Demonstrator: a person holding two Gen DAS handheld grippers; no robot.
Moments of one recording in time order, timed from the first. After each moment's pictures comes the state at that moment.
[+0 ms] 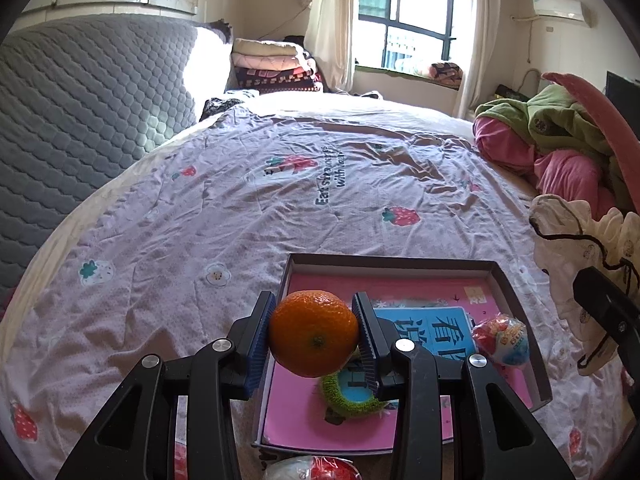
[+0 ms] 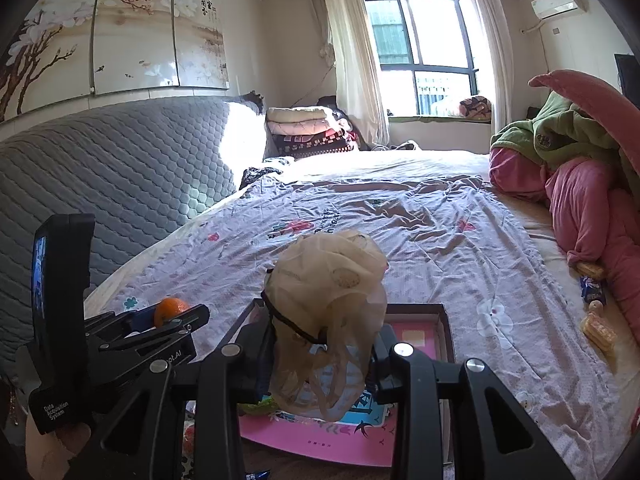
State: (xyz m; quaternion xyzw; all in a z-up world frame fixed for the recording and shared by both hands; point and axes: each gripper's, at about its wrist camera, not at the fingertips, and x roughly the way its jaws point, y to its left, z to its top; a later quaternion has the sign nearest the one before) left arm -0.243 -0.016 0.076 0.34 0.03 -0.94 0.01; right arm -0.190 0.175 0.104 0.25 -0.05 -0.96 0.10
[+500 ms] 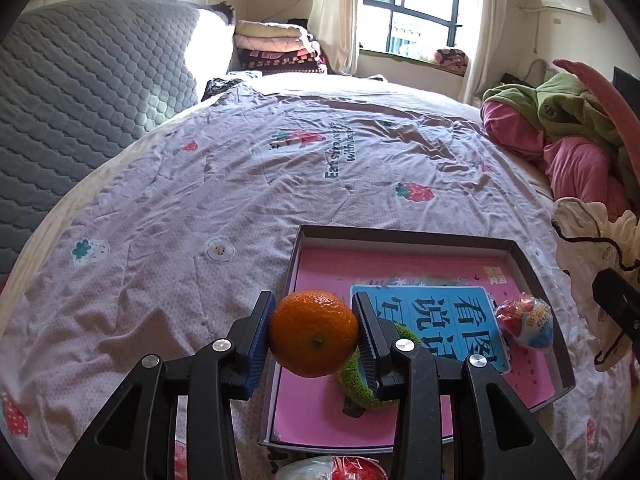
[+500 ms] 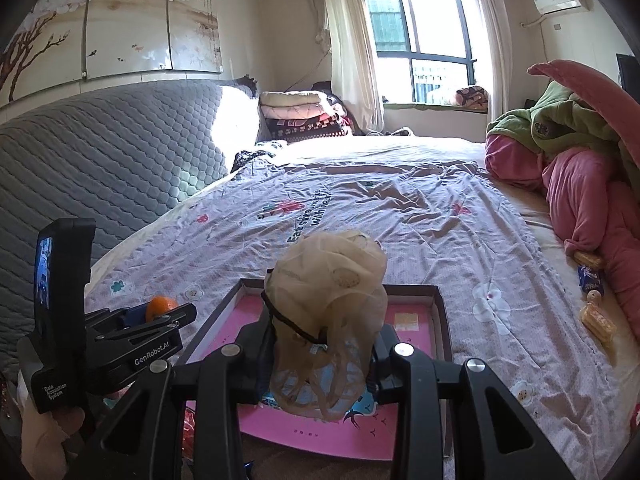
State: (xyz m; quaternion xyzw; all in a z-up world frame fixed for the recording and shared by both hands) left arm -0.252 -0.026 0.045 0.37 0.03 -0.93 0.01; right arm -0.195 0.176 0.082 0.28 -0.04 -0.95 0.09
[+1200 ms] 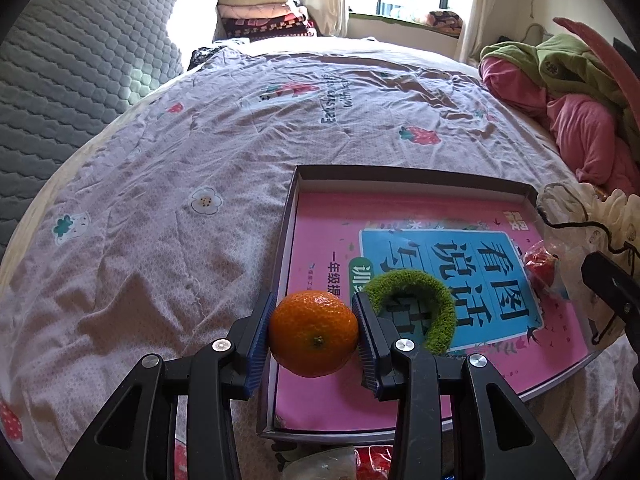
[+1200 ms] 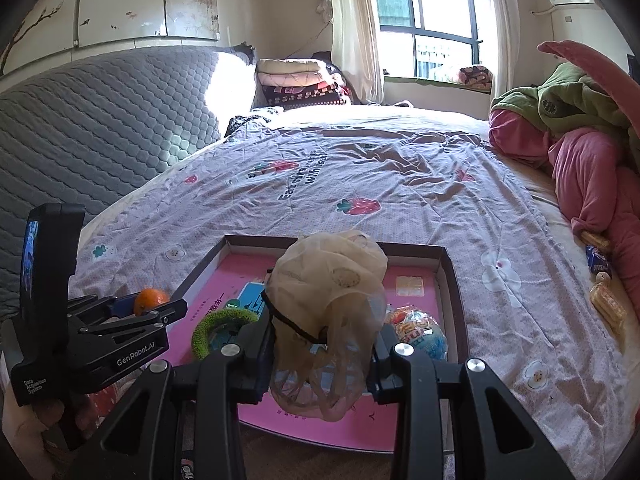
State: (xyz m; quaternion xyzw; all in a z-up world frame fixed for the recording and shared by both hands) left arm -0.262 -0.026 -0.002 0.43 0.00 -0.90 0.00; right arm -0.214 0.169 0.037 0.33 -0.01 -0.94 0.09
